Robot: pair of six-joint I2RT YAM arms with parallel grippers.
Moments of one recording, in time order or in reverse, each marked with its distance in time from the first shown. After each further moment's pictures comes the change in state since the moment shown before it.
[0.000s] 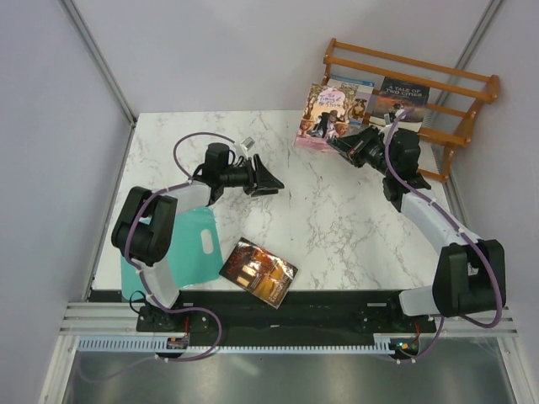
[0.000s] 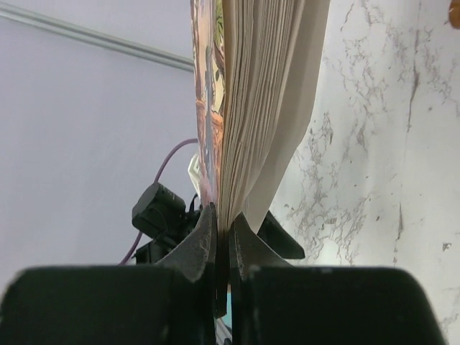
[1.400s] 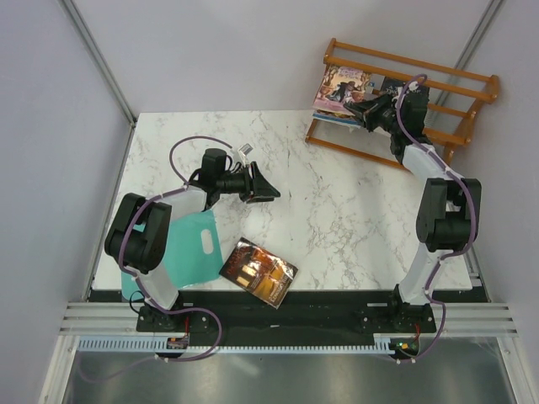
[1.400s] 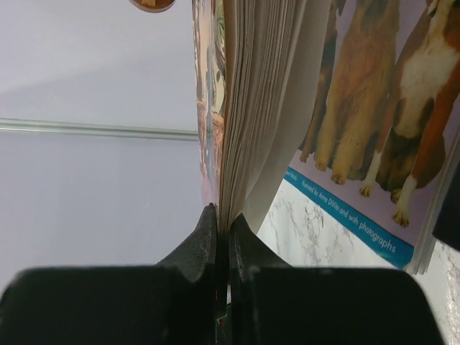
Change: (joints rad) left arm 0.004 -0.076 -0.080 -0.080 -0.010 0.102; right arm -0.184 0.520 0.490 -0.002 -0.107 0.136
